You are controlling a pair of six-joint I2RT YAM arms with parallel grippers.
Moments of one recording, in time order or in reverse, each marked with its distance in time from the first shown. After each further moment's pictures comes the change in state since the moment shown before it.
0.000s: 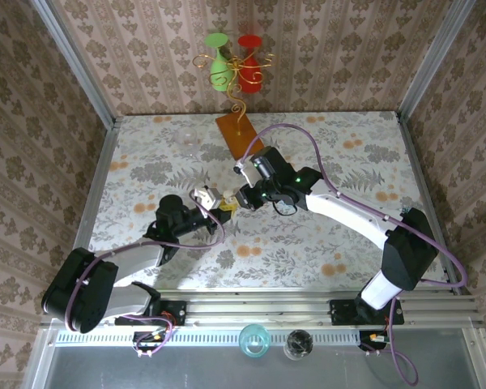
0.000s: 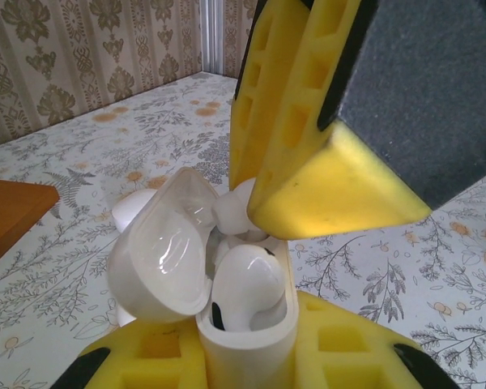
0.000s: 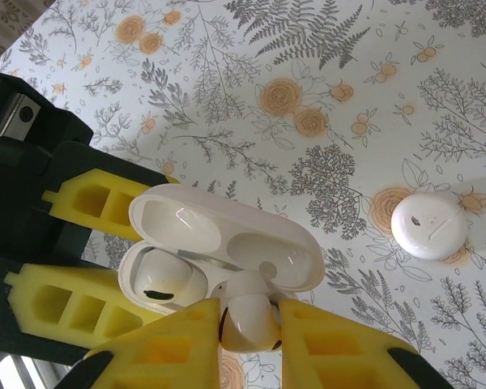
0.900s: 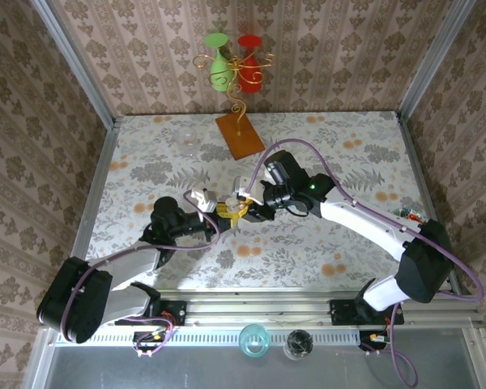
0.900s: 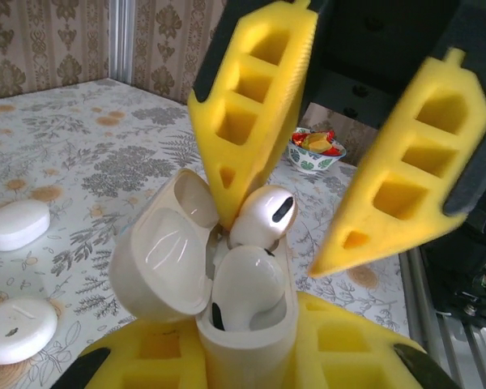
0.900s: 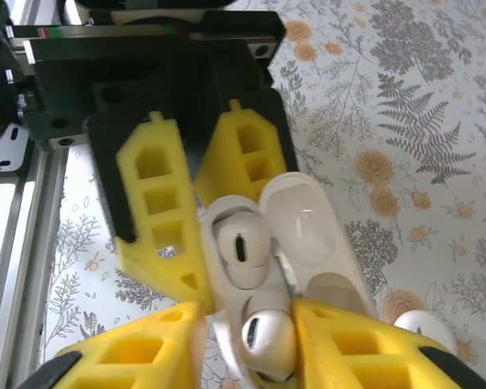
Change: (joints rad) left arm 0.013 -0.067 -0.020 0.025 0.242 -0.202; right arm -0.029 -0.131 -0.129 0.039 -0.269 -0.655
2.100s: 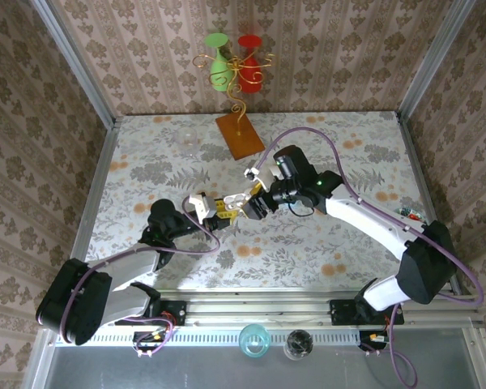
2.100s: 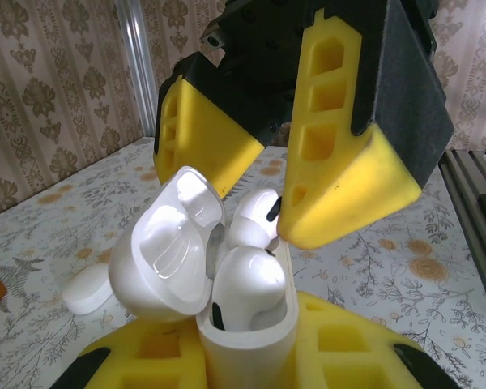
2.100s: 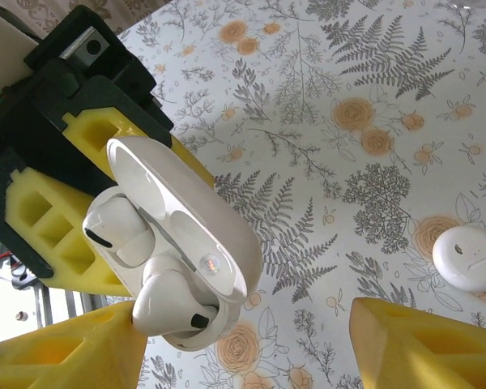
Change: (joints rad) left arm 0.000 -0.012 -0.021 0.088 -0.045 0.230; right arm -0.077 0.000 -0.008 0.018 -0.012 0.439
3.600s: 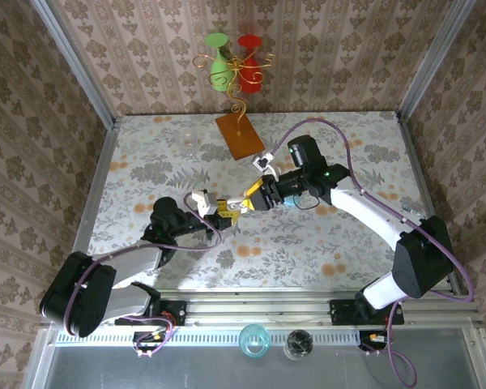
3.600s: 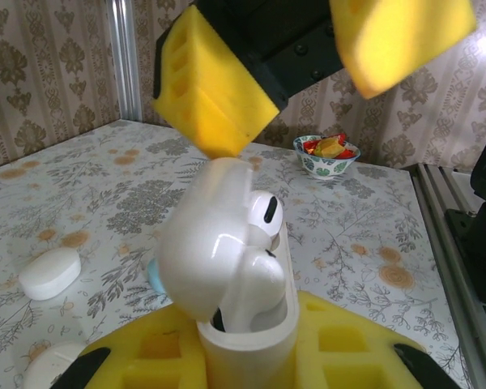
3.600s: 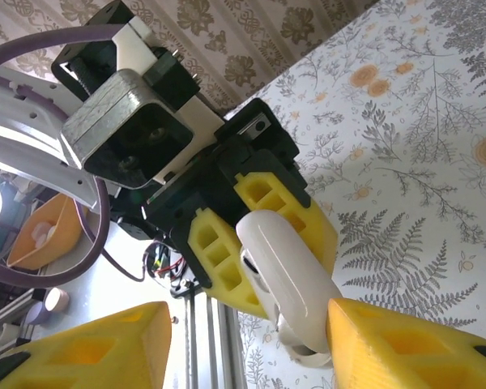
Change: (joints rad) left arm 0.000 0.054 0.017 0.018 0.038 -0.111; right arm -0.125 0.030 -0.014 0.102 -0.501 0.111
